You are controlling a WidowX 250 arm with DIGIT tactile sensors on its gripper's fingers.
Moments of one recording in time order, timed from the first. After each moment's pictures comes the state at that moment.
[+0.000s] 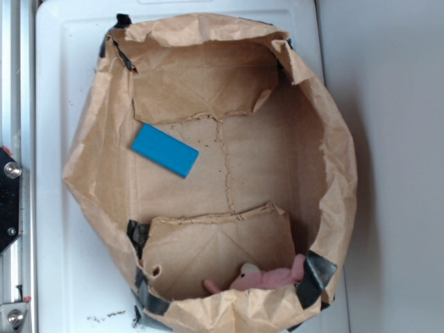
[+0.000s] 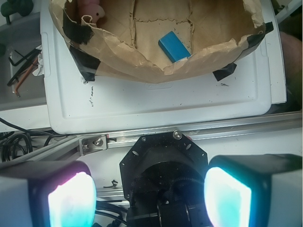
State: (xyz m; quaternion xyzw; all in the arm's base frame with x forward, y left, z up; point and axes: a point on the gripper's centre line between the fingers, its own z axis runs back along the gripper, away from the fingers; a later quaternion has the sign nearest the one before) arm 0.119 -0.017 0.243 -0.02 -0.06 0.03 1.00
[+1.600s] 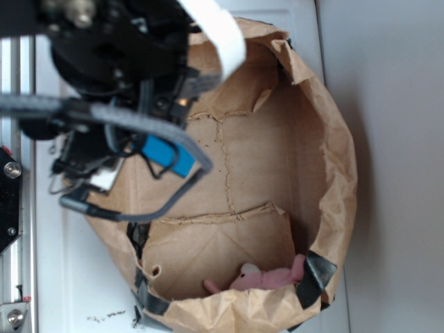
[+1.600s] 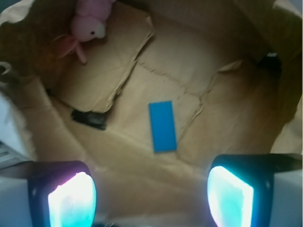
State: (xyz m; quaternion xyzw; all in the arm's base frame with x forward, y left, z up) arm 0.234 0.056 0.170 0.02 -0.08 -0.22 0.97
